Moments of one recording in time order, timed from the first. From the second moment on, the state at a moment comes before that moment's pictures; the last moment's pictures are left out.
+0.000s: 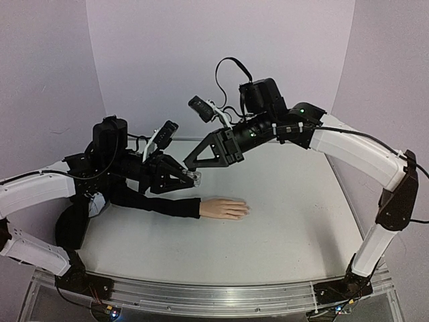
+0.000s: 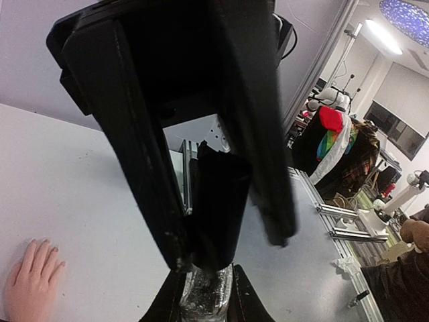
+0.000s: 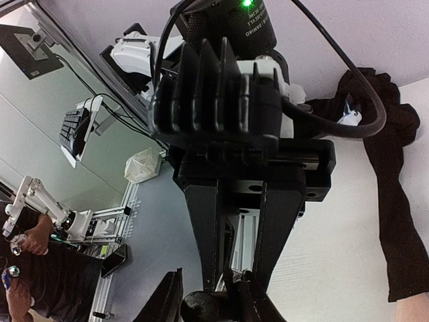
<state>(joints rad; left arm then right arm) -0.80 1.21 0.96 0.08 0.98 -0.22 0.93 1.75 1.83 -0.57 -0.92 0.15</state>
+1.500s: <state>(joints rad) -0.80 1.19 0.95 0.06 0.67 -0.19 0.94 1.61 1.75 -0.62 -0.41 0.19</state>
